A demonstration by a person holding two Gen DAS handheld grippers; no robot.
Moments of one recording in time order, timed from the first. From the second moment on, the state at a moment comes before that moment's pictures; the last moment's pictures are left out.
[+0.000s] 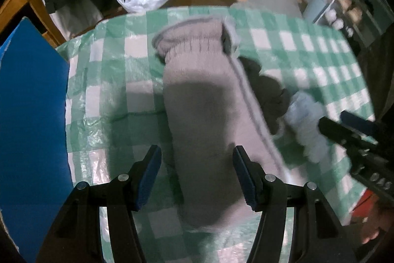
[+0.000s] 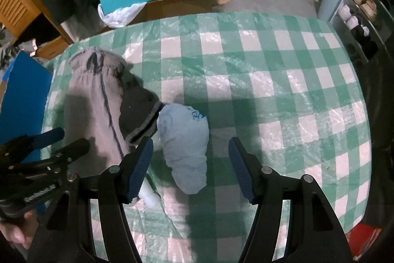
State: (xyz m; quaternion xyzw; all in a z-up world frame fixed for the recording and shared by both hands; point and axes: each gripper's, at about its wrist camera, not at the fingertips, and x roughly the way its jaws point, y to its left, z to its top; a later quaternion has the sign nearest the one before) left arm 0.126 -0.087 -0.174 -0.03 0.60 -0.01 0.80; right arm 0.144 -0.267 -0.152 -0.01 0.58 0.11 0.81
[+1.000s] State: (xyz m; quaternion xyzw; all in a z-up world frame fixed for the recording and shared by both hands) left arm 0.115 -0.046 -0.158 -0.09 0.60 0.00 0.80; right arm 0.148 -0.250 -0.174 -0.03 0.59 0.12 0.80
